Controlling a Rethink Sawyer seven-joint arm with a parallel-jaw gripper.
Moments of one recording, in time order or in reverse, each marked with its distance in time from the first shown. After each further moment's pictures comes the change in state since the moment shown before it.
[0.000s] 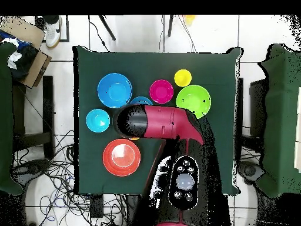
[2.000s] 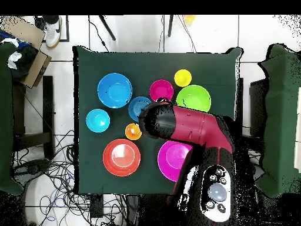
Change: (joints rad) arm -0.102 -0.021 -0.022 0.019 0.020 -0.101 0.000
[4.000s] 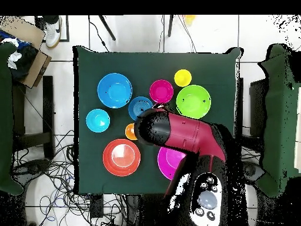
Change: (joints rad) arm 0.047 0.002 -0.059 0.041 0.054 -0.020 -0.001
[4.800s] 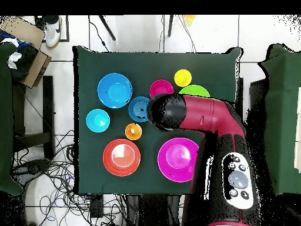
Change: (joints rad) arm -0.194 -0.027 0.280 -0.102 -0.183 0.269 -0.350
